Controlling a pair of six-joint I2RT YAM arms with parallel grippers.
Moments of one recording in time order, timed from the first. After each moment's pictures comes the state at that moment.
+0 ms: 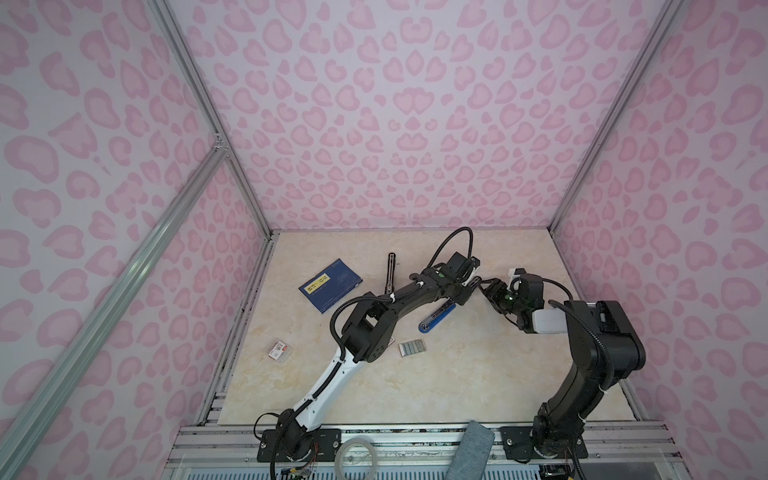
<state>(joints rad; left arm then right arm) -0.83 2.55 2.18 -0.50 0.08 -0.03 -0.02 1.82 0.69 0.57 -0.48 0.88</state>
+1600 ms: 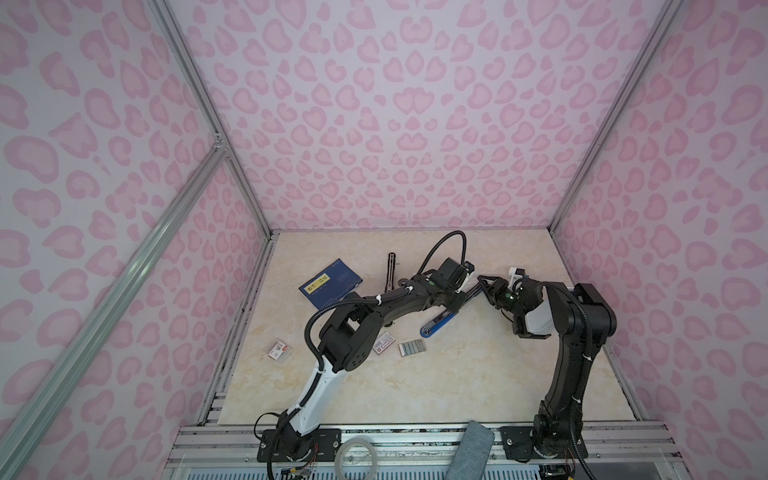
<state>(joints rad) -0.85 2.19 1.69 -0.35 0.05 -0.04 -0.07 2.14 0.73 1.12 -0.63 1.14</state>
